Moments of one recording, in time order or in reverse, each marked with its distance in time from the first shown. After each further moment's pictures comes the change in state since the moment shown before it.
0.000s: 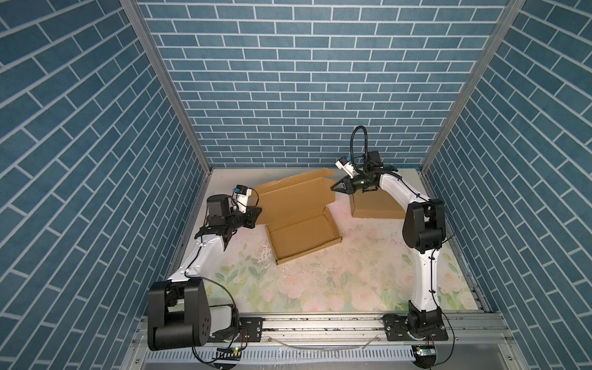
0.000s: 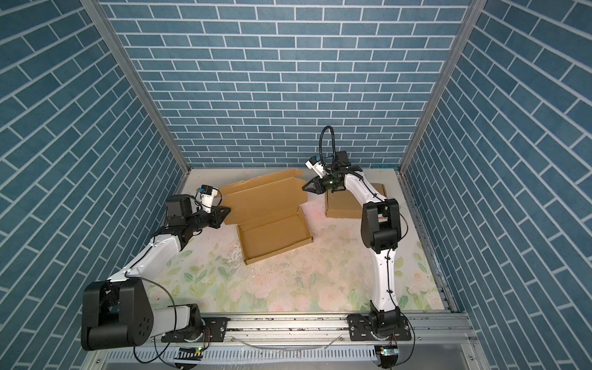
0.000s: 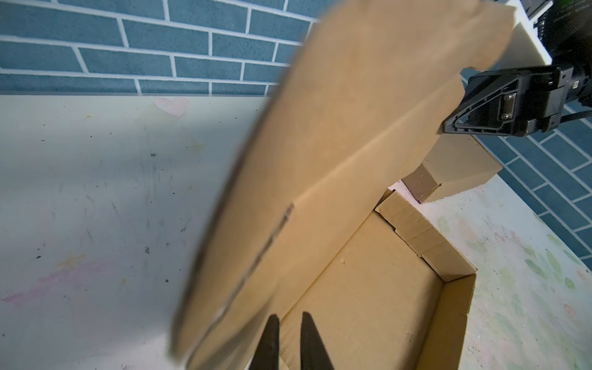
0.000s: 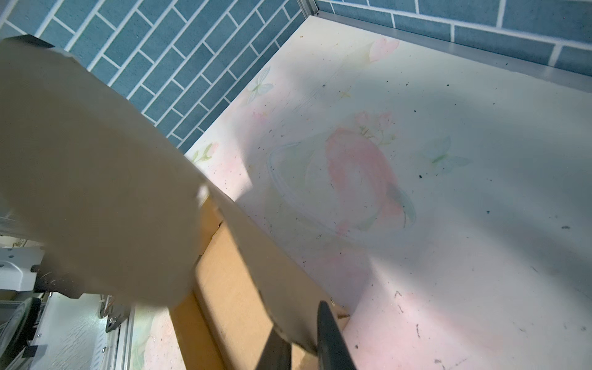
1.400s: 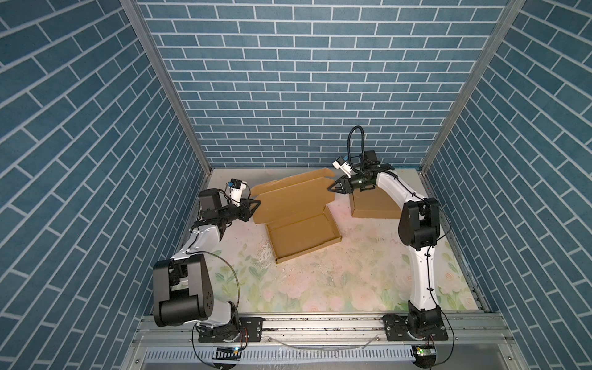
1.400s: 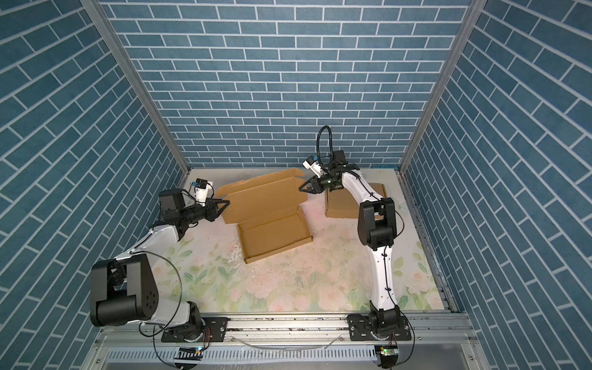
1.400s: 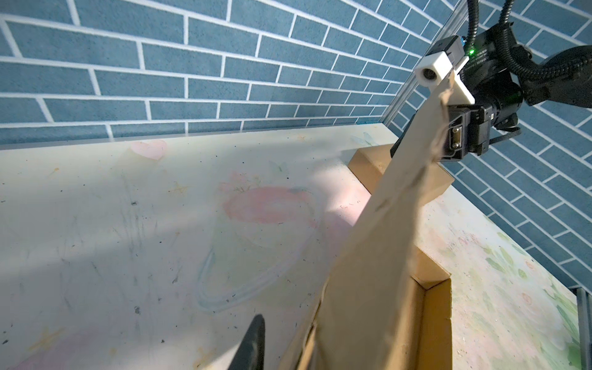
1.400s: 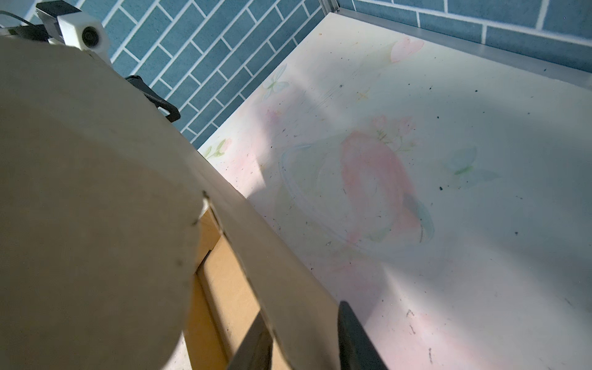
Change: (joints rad) left arm 0.105 0.158 0.074 0.126 0.248 0.053; right arm 0.011 0.071 0.102 -0.079 -0.056 -0.063
